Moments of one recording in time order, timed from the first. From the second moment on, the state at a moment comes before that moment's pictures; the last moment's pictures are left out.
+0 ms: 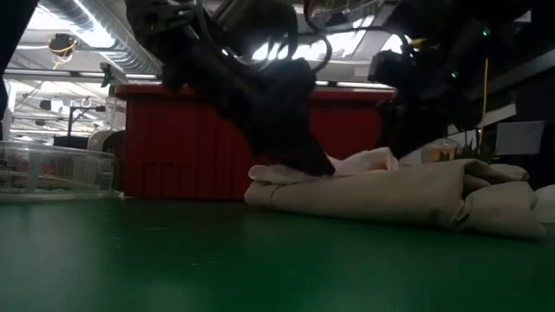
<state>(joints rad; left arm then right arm) -0.10 1.94 1.02 0.27 -0.20 -0.24 0.02 1.38 0.68 -0.21 0.17 -0.06</state>
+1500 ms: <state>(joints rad) 0.07 1.58 1.02 -0.37 -0.19 -0.73 0.03 1.38 0.79 -0.23 0.17 -0.14</state>
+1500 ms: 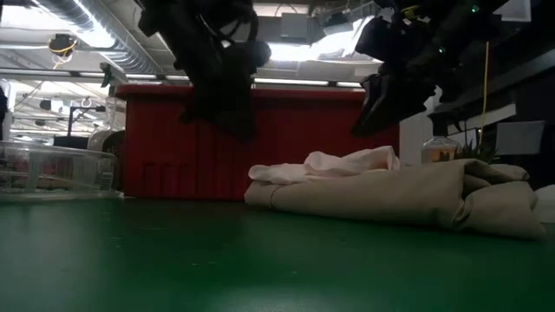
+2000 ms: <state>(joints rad) 0.07 1.68 1.02 -0.25 -0.16 -0.87 0.03 1.38 0.79 -0.23 0.17 -0.14</state>
